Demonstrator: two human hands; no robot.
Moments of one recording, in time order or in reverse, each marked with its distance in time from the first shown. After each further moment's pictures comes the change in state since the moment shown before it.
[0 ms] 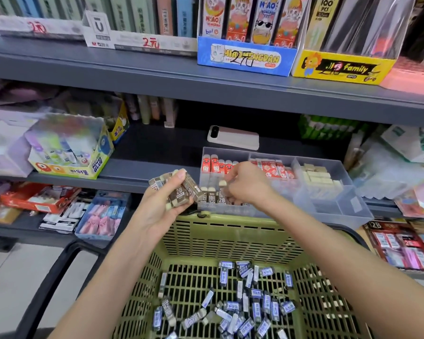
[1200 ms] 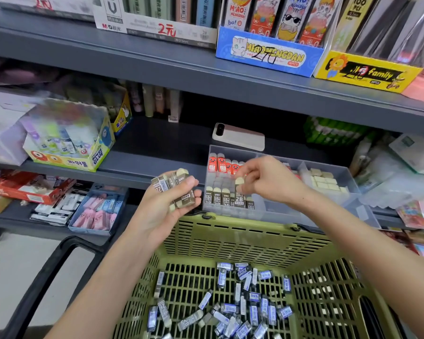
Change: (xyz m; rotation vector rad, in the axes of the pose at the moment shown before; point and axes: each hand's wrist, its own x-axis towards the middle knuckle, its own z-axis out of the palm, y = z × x) left_hand -0.002 0.000 -0.010 0.029 -0.133 0.055; right_hand -0.010 -0.001 -0.039 0.013 -0.134 -0.146
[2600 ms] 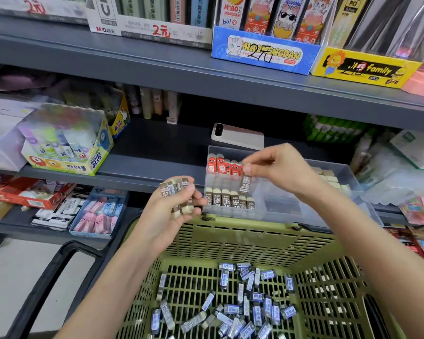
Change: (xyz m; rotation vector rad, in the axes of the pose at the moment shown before) left_hand -0.005 -0.004 0.003 0.035 -0.076 -0.023; right_hand -0.003 0.002 -0.017 0.154 0.204 -0.091
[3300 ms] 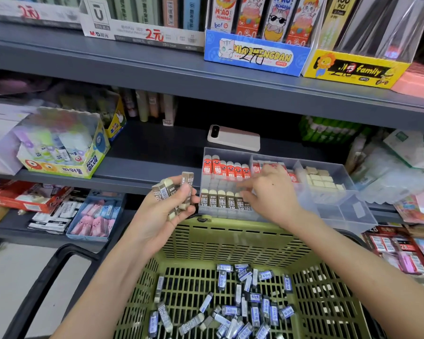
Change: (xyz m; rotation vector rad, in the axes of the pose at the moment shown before) left_hand -0.005 0.004 0.003 0.005 0.045 0.001; right_hand -0.013 0.041 0.034 -0.929 0.080 -0.259
